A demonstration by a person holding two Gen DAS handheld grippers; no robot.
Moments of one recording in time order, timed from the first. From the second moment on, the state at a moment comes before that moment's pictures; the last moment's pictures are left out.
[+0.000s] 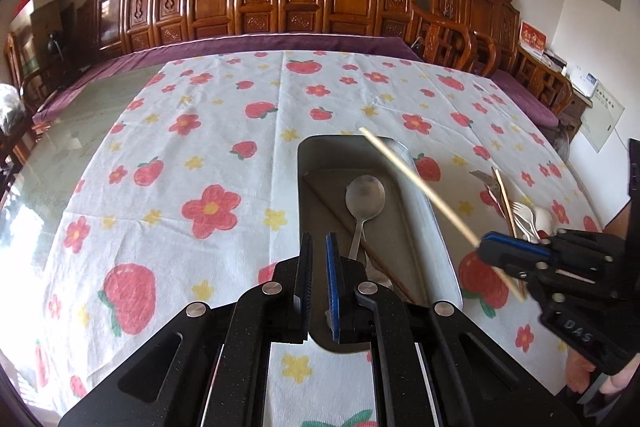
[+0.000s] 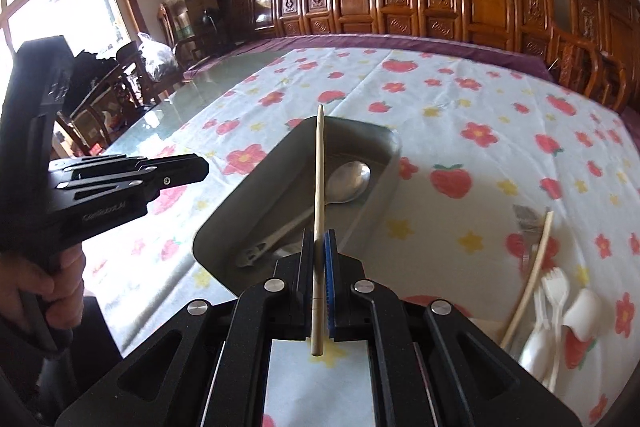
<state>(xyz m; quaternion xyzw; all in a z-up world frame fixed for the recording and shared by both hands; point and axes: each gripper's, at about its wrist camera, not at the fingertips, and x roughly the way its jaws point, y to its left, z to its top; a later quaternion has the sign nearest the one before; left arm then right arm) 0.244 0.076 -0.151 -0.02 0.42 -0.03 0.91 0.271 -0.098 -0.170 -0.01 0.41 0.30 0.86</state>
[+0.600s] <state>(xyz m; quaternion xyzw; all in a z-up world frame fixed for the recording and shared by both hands) 0.232 0.096 -0.137 -0.02 0.41 -0.01 0.91 0.309 -0.056 -0.214 0.04 0.48 0.29 0.83</state>
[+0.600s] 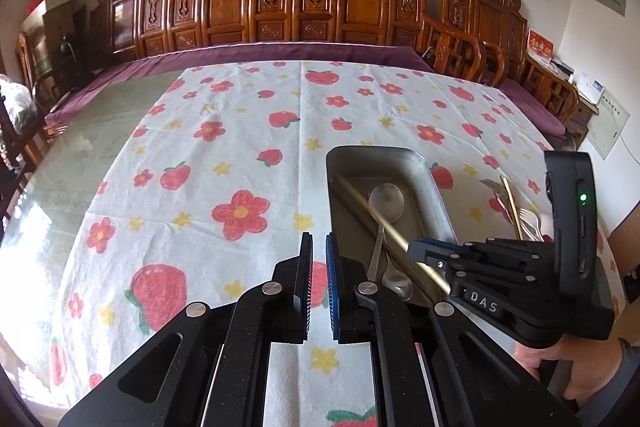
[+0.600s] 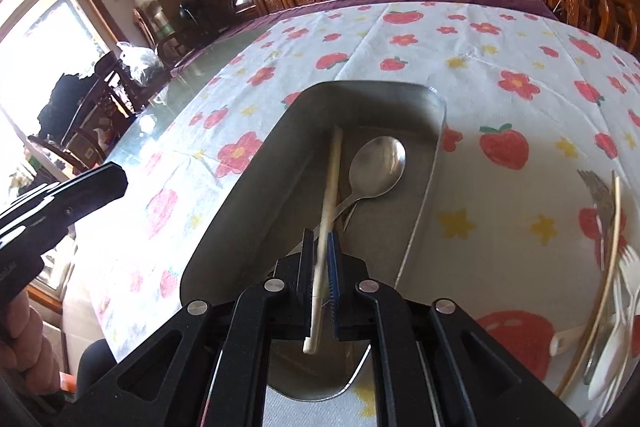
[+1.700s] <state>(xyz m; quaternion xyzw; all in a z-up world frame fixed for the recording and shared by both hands) 0.234 -0.028 -0.145 0.03 0.41 -0.12 0.90 0.295 -0.255 -0.181 0.01 0.42 0.20 0.89</state>
